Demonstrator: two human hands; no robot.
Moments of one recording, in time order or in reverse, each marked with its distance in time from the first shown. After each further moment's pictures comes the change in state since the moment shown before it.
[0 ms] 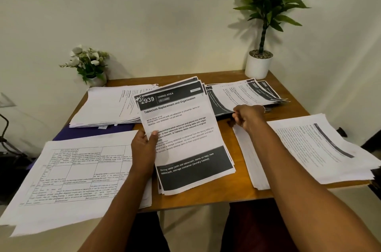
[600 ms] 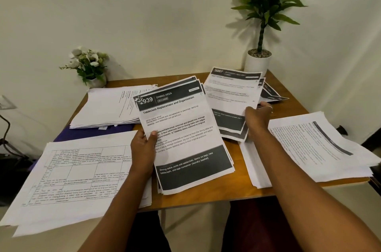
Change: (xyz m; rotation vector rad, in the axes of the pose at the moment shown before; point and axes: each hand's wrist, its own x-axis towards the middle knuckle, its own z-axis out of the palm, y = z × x) left_hand -0.001 0.004 0.001 -0.005 0.007 -0.001; right_hand -0.001 0.016 -0.019 -0.020 0.171 -0.198
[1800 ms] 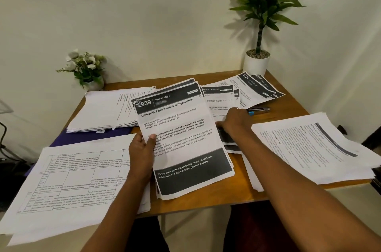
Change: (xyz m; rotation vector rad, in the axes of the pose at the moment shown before) left_hand -0.001 0.000 0.000 0.045 0.001 -0.005; right_hand -0.014 0.011 0.039 -1.169 -0.177 -0.442
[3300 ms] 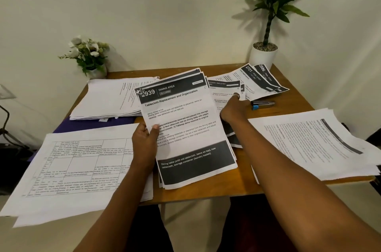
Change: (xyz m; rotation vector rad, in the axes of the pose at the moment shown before) left_hand 0.001 -0.002 -0.001 -0.017 -0.014 0.035; right_hand 0.004 -0.024 -0.002 0.401 -0.107 0.141
